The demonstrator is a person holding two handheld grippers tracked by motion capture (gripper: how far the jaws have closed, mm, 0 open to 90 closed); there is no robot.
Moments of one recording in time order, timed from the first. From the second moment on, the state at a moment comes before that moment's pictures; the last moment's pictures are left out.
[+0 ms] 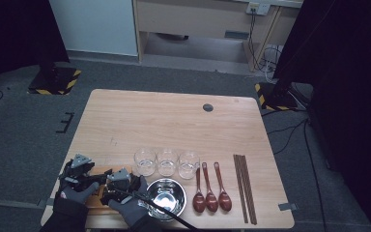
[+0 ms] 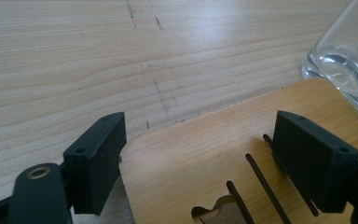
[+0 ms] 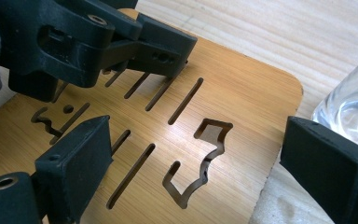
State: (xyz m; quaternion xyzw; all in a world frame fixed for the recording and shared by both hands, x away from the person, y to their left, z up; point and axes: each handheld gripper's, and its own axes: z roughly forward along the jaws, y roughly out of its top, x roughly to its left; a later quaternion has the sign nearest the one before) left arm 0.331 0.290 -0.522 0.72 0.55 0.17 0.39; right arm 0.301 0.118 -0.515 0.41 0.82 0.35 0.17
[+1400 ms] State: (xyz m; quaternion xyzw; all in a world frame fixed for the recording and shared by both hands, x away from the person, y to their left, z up) left arm 0.319 0.296 -0.469 0.69 0.55 0.21 0.41; right arm 0.297 0.117 -0.467 0.36 0.82 0.40 0.20
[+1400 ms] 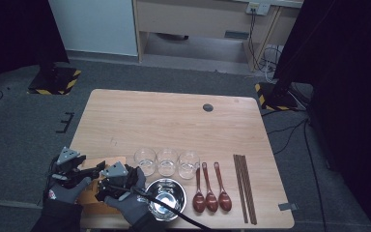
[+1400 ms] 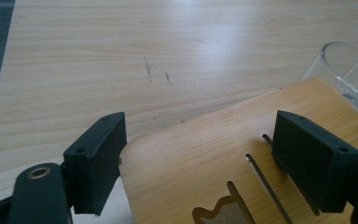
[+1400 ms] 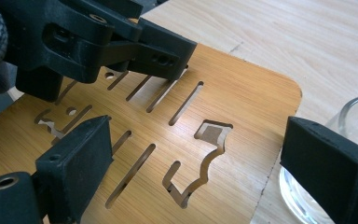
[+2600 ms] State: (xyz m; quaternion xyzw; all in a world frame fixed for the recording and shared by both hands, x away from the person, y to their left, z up) left arm 0.346 0.249 -0.405 0.70 0.52 0.24 0.43; right arm 0.316 0.069 -0.411 0.35 0.80 0.43 0.24
